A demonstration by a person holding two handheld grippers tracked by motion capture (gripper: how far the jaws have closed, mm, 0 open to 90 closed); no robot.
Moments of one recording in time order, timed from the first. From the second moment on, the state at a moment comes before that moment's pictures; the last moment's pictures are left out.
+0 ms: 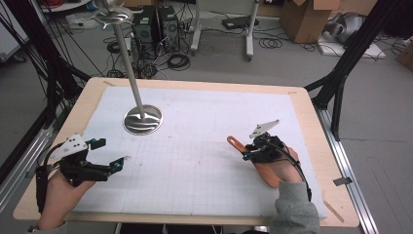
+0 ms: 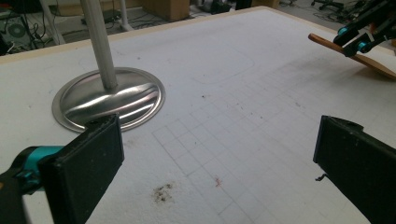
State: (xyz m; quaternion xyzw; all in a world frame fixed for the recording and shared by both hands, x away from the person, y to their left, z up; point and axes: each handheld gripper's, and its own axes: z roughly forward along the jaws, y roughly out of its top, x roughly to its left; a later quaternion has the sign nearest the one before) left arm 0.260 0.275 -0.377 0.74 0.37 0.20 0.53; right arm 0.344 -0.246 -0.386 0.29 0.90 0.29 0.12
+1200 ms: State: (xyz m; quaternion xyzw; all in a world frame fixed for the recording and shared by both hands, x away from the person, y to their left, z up) left arm 0.256 0.279 -0.372 0.74 0.36 0.20 0.53; right arm 0.328 -0.253 -0.353 0.25 0.84 0.46 0.15
